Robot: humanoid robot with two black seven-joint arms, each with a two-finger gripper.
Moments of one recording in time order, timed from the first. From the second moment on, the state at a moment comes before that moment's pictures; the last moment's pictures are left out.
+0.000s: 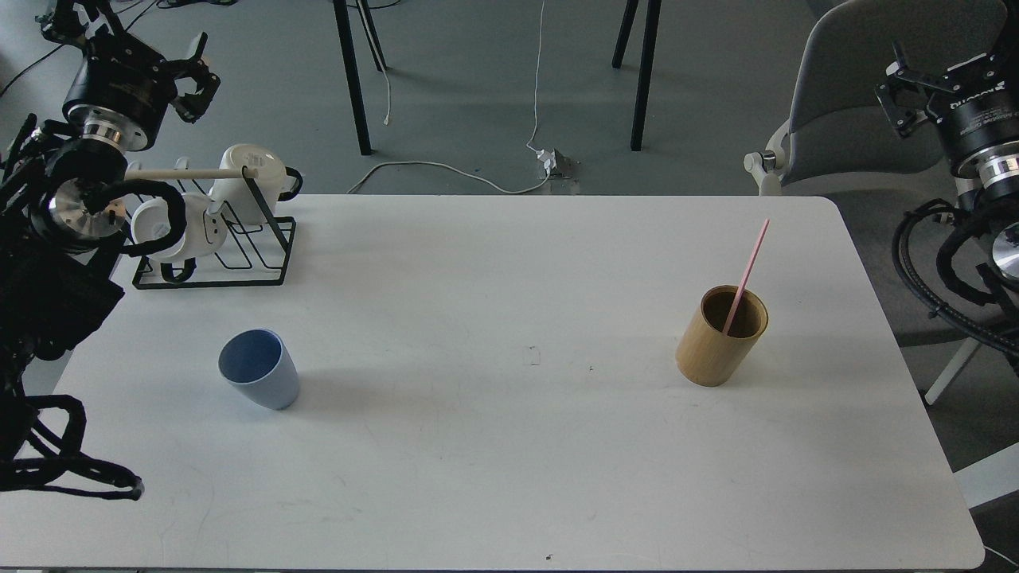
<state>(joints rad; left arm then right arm) -0.97 0.35 -0.81 -0.33 -0.09 -0.49 -0.26 0.77 -0.47 1.06 0.63 0.13 0.49 0.21</state>
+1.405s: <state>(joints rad) -0.86 1.16 -0.37 -1.38 1.31 -0.44 -0.27 0.76 -0.50 1.08 0.71 0.13 0.48 0.22</state>
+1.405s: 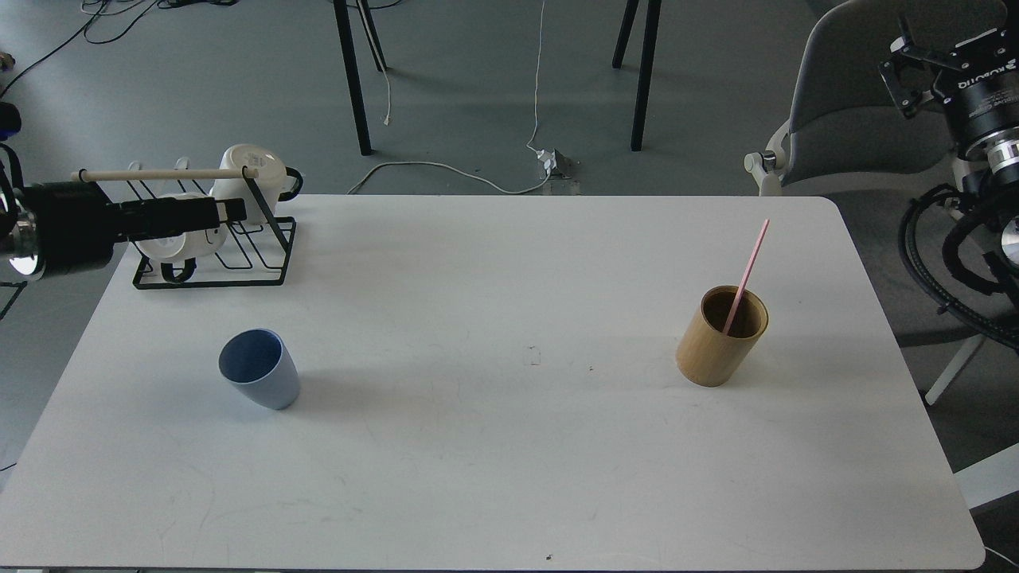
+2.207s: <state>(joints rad) -0.78 0.99 -0.14 -1.20 1.73 -0.15 -0.29 0.75 -0.51 1.08 0.70 0.13 0.49 0.22</state>
